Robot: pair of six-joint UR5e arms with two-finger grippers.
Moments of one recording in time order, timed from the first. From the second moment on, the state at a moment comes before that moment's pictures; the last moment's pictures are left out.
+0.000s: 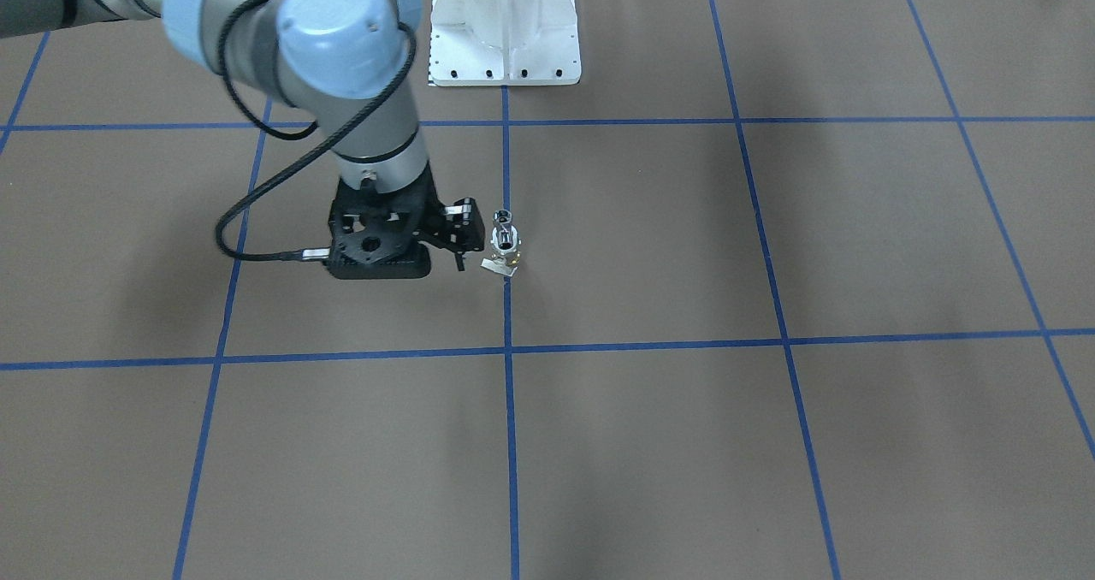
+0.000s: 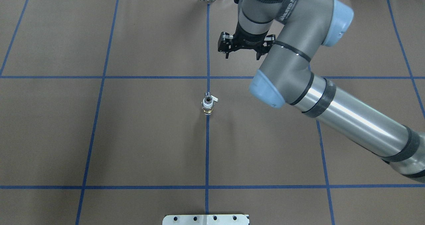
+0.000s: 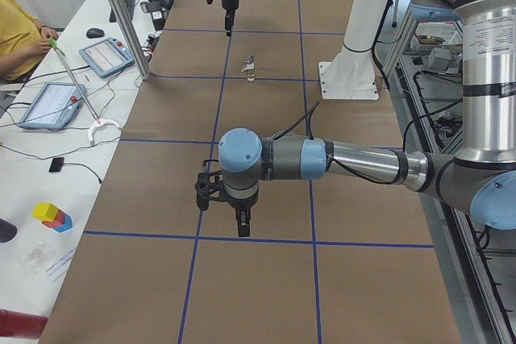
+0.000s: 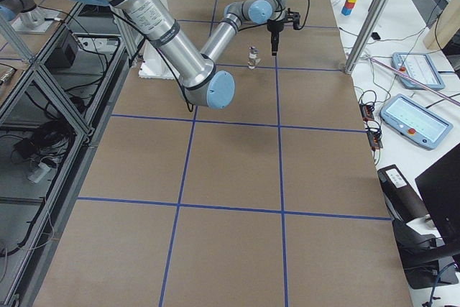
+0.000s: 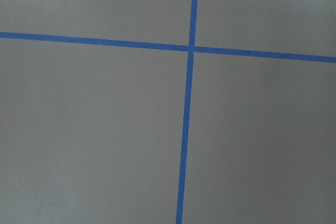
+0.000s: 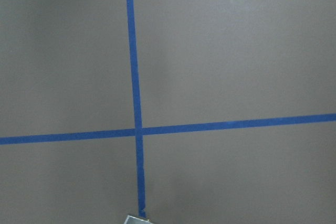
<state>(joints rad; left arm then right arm) -1.65 -1.45 -1.85 -1.41 -2.38 -0.05 0.82 -0.78 1.63 -1.73 2.05 0.97</state>
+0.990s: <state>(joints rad) -1.65 -1.42 -1.83 -1.52 -2.27 0.02 1.28 -1.30 1.68 -1.72 2.23 0.01</state>
